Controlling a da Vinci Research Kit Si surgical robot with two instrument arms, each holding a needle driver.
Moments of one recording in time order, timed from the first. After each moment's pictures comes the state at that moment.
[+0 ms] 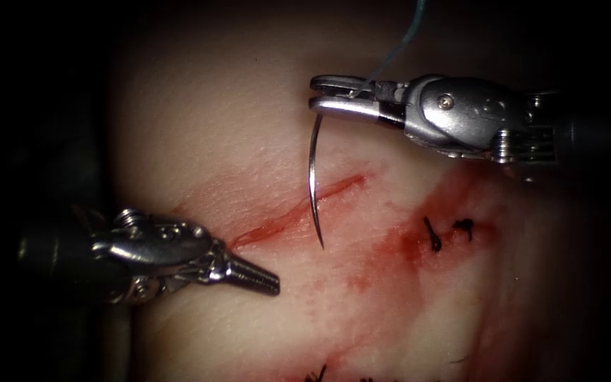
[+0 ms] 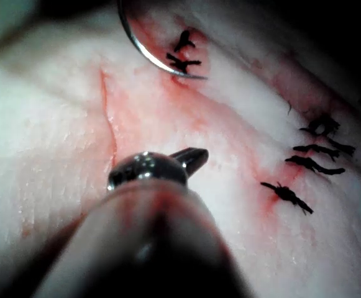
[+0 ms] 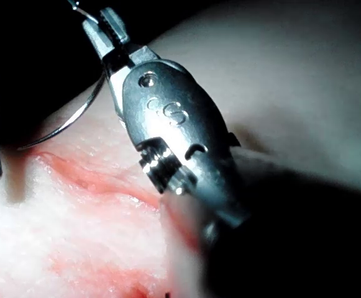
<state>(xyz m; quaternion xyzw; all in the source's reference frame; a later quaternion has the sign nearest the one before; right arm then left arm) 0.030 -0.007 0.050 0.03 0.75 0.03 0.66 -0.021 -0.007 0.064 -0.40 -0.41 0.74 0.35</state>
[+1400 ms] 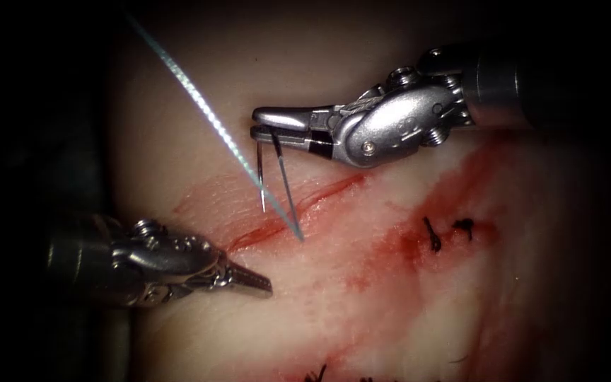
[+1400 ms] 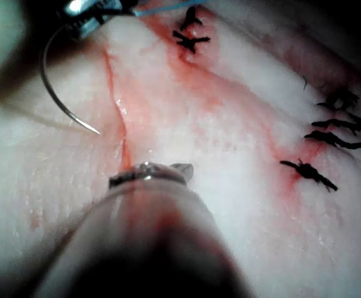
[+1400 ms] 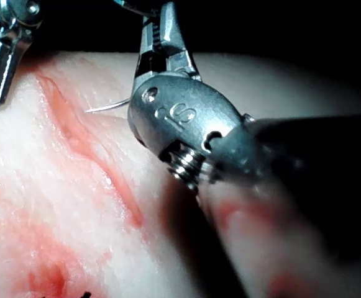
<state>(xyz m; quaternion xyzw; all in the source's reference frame) 0.034 -0.011 0.057 -0.16 0.74 -0.18 0.63 -0.020 -0.009 0.067 -0.32 -0.36 0.80 0.36</state>
